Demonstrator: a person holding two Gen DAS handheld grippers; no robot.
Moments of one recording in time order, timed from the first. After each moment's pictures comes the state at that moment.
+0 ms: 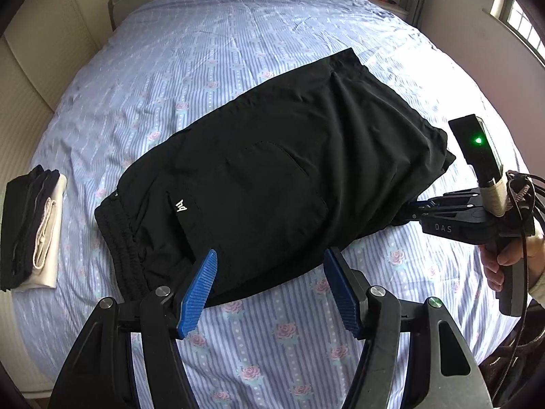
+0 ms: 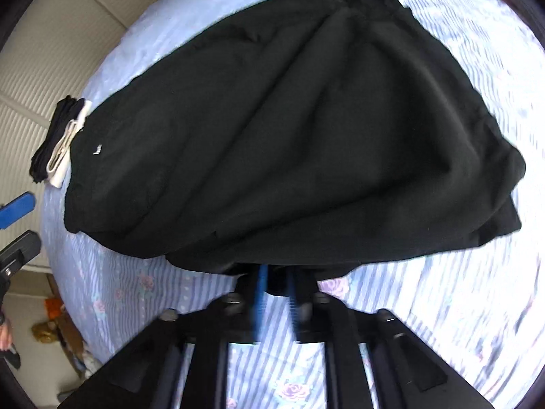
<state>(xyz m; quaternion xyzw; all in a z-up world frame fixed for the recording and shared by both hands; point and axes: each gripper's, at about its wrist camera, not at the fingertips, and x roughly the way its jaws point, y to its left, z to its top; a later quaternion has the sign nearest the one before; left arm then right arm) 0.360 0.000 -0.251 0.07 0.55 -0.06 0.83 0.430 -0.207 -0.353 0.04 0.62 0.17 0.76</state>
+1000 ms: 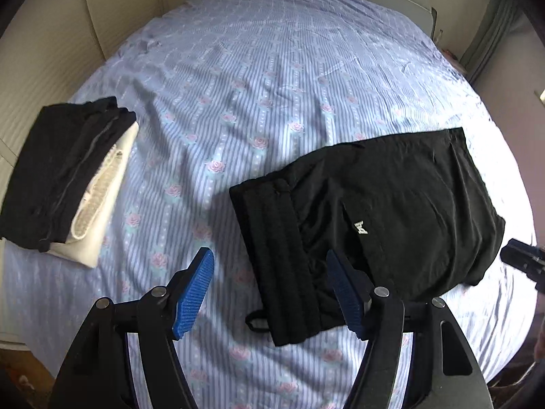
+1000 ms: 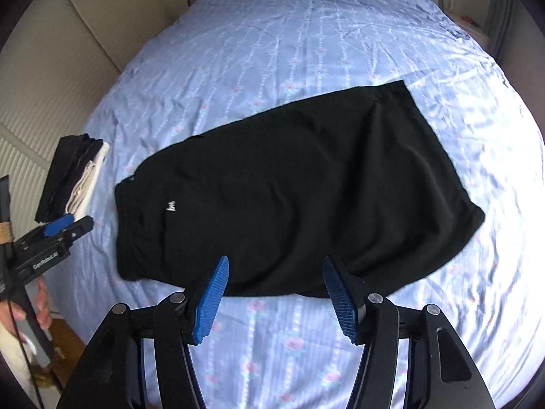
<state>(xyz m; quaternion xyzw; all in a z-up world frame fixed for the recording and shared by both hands) 0.392 0.211 -0.262 -0.07 0.54 0.00 0.84 0.398 -0.104 -0.231 0.04 0.56 0.11 0.82</state>
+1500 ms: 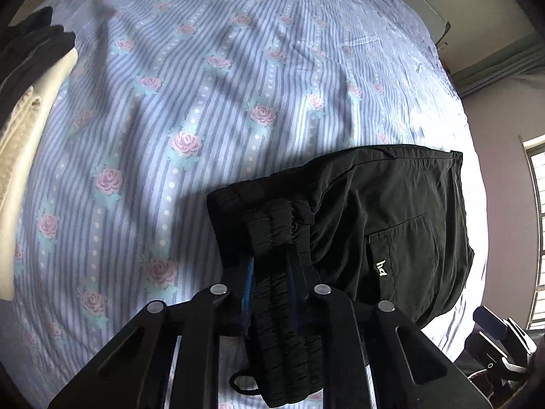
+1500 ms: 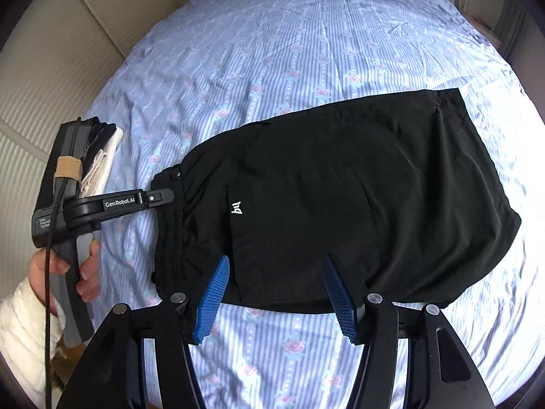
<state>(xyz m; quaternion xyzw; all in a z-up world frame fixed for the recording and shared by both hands) 0.464 0.246 -0.336 -0.19 0.61 -0.07 0.77 0.407 0.016 -0.243 0.02 0.58 0.09 0.81</state>
